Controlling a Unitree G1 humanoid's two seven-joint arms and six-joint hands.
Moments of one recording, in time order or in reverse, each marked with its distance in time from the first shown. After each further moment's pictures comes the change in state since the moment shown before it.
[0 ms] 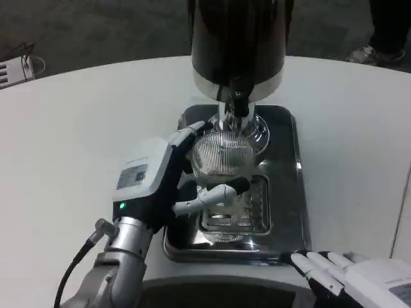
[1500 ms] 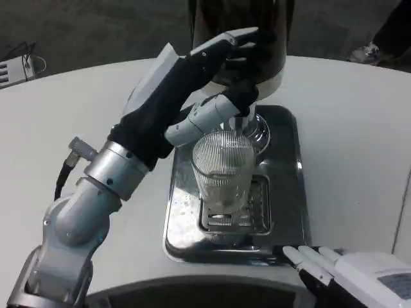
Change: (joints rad) left arm -0.025 0.054 0.186 -0.515 -0.621 -0.025 -0.762; right arm -0.038 -0.111 0.151 -0.001 -0.059 0.201 -0.057
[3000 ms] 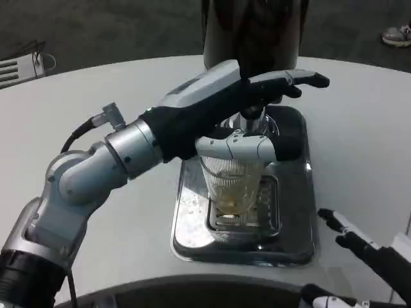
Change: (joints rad) left arm -0.197 0.101 -0.085 0.213 0.107 -0.190 -0.259; right arm 0.003 0.036 -0.076 0.095 0.382 0.349 -0.262
